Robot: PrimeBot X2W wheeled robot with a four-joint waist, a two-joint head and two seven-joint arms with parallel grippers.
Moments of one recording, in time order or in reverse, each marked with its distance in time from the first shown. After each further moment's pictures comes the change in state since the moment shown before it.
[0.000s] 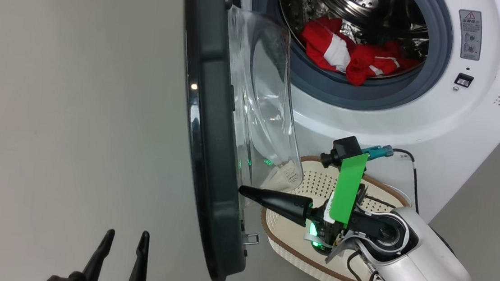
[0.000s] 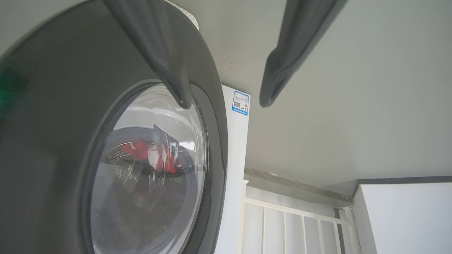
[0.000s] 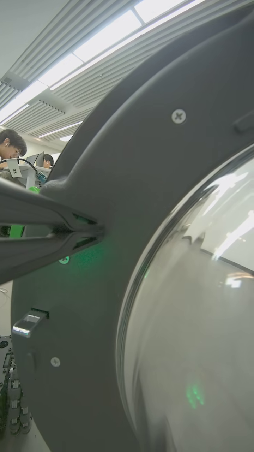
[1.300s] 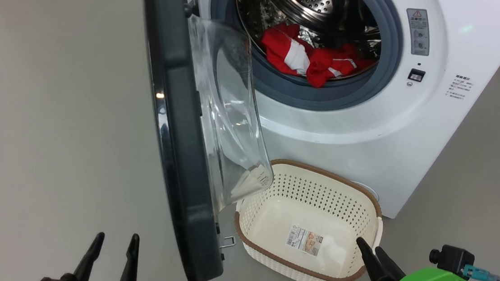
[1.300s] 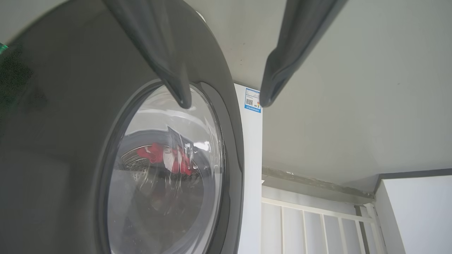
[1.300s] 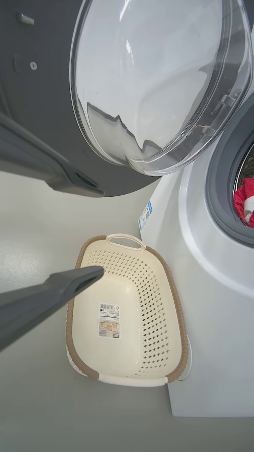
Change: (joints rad) left arm 0.003 0.001 0.041 0.026 0.027 -0.018 0.000; right arm 0.351 -0.137 -0.081 0.141 -0.565 0.000 -0.806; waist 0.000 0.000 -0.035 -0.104
